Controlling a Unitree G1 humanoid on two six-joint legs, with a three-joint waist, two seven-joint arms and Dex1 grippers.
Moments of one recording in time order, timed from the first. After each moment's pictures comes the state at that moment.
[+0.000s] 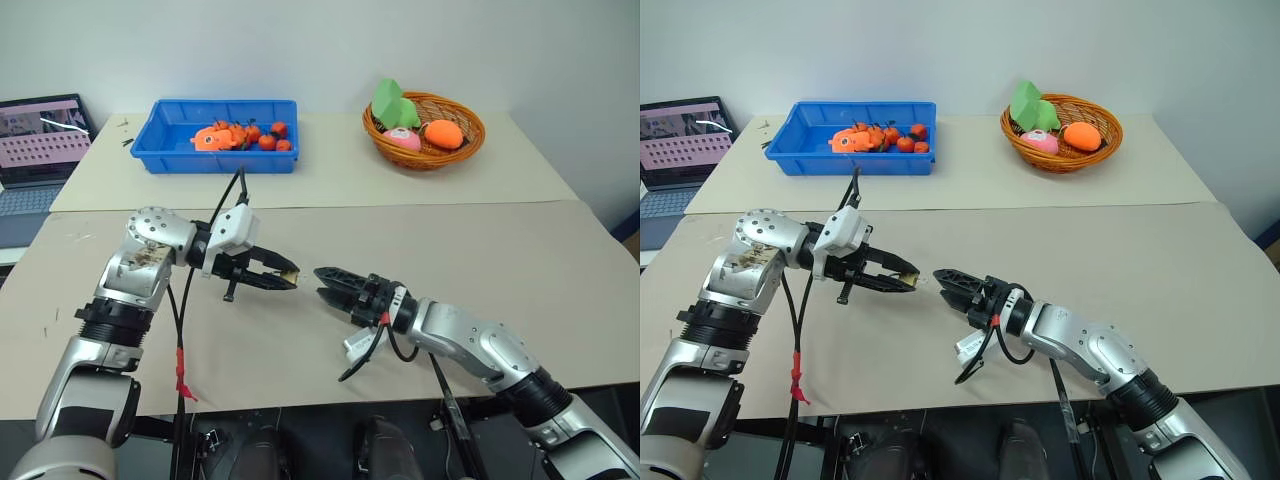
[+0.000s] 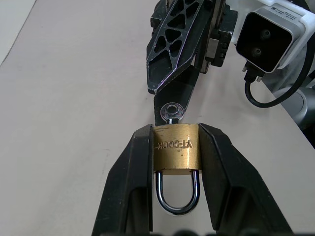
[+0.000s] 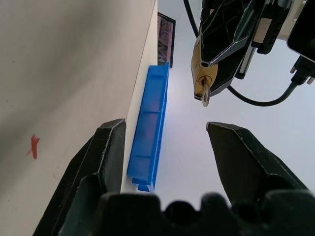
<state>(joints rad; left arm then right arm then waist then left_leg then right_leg) -0.73 0.66 -0.16 0.23 -0.30 0.18 -1.55 -0.43 -0.62 0.48 -0.11 -0.98 -0.54 0.05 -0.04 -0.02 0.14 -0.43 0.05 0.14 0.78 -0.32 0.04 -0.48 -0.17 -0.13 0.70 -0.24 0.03</state>
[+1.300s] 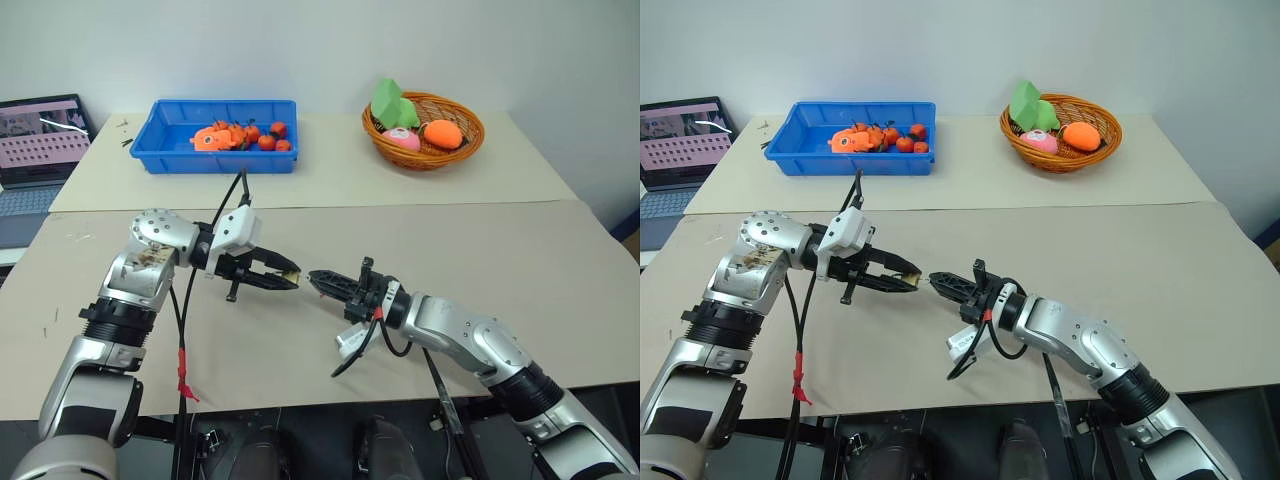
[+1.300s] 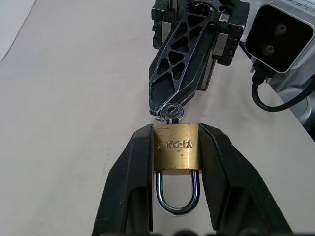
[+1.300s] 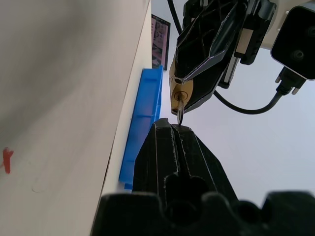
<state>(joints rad) -0.73 0.66 -0.17 0.24 -0.29 0.17 -1.54 -0.46 -0.59 0.48 -0.11 -0.98 -0.54 0.08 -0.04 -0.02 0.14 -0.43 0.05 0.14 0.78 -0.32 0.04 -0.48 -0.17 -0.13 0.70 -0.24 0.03</state>
